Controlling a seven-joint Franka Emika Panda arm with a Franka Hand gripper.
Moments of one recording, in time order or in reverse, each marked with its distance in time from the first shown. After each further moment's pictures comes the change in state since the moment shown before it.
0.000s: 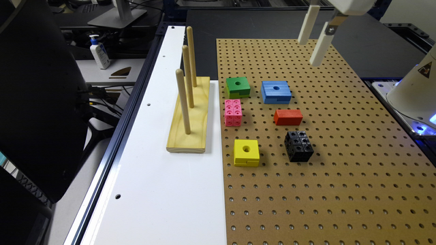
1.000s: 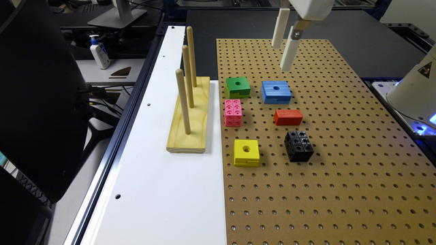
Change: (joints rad) arm 0.005 0.211 0.028 0.199 0.001 0.001 0.030
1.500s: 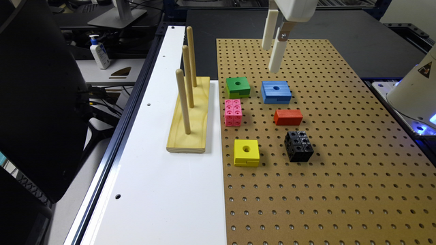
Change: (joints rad) arm 0.000 0.058 0.001 0.060 0.000 0.000 0.002
